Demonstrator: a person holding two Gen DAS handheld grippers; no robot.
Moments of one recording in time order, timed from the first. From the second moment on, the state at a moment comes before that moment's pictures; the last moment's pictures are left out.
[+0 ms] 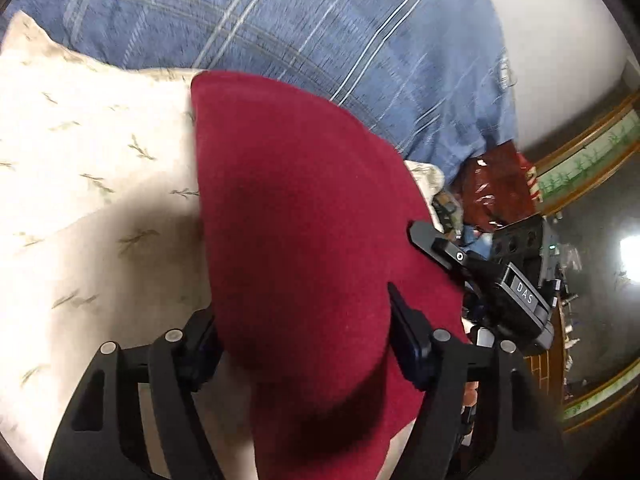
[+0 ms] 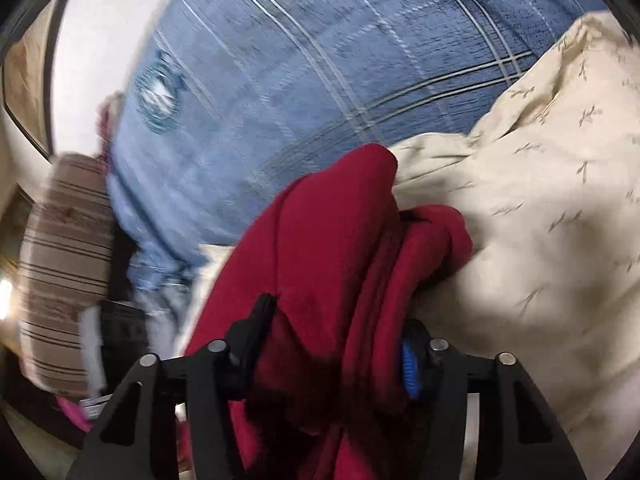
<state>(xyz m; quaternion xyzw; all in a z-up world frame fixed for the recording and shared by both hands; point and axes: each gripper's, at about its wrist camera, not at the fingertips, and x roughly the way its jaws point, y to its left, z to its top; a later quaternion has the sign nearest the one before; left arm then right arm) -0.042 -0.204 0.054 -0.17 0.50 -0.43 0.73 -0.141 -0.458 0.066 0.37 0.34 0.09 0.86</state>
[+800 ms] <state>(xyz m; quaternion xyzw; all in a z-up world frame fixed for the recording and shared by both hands) -0.143 -0.108 0.046 -0.05 0.45 -0.36 0.82 -0.176 -0.380 0.055 0.15 0.42 -0.05 0.89</state>
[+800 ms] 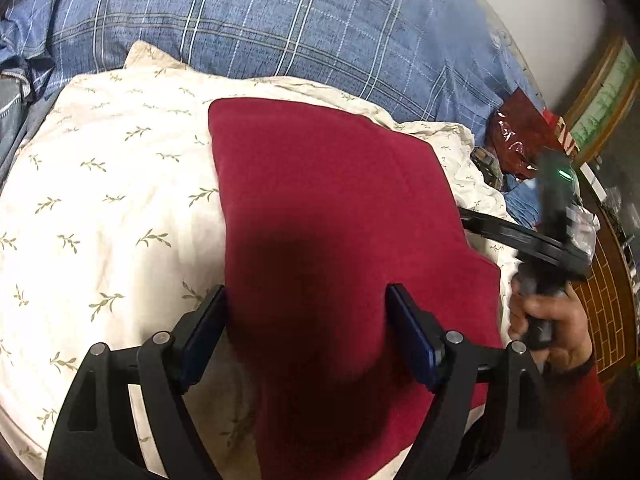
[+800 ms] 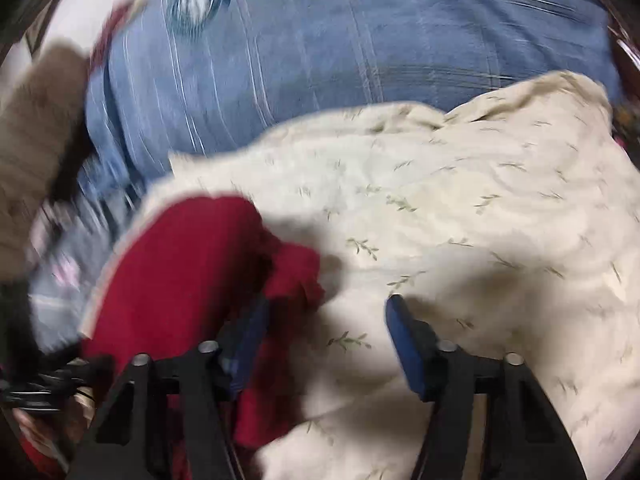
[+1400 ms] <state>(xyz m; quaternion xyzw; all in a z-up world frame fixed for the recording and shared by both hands) -0.156 -0.114 0.041 -0.04 0.42 -0.35 0.84 -0.235 -0.363 0.085 0.26 0.37 0.04 0.89</state>
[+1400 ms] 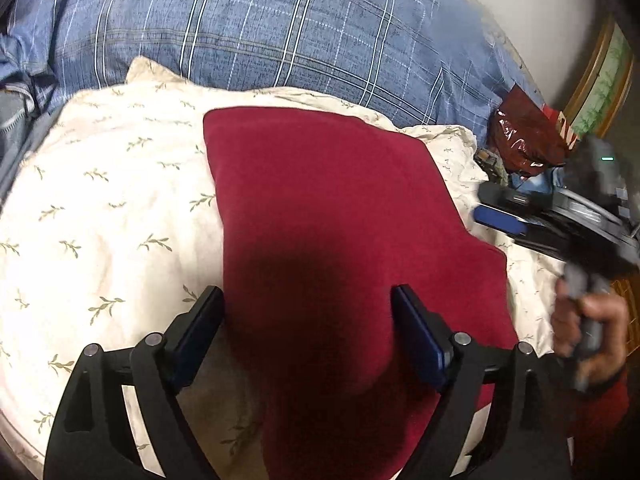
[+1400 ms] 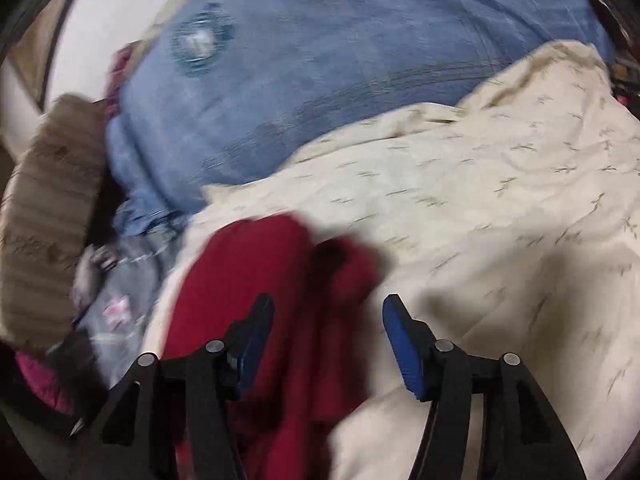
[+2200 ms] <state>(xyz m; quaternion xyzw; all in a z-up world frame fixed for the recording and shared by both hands) -0.189 -0.114 0.050 0.01 0.37 -0.27 0.89 -0.254 -0.289 0.079 0.16 0.37 -0.01 0.91</state>
